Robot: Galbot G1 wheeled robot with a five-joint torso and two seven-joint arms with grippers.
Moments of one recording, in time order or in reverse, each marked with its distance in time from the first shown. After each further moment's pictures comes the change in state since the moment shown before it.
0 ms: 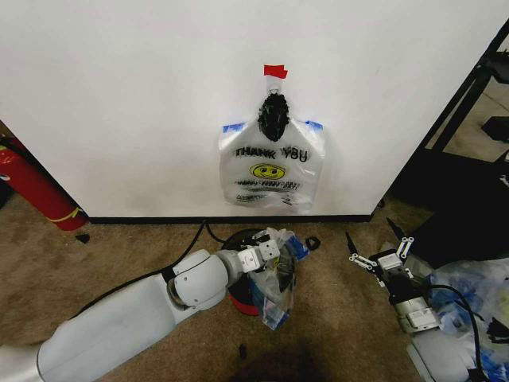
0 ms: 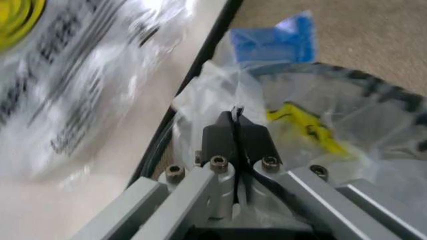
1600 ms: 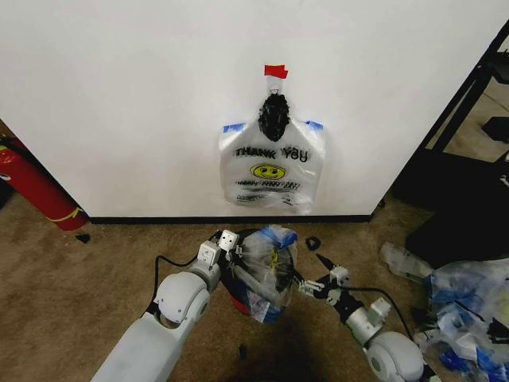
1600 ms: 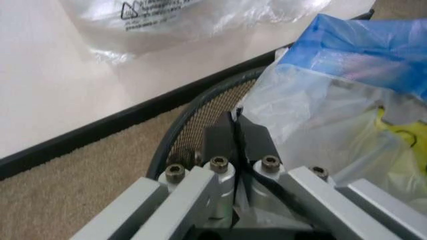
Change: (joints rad) left arm 0.421 -0.304 -0.481 0.070 -0.076 -0.120 -0.129; right arm 0.106 -0.058 -0.292 -0.011 0.672 -0.461 -0.199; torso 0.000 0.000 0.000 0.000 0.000
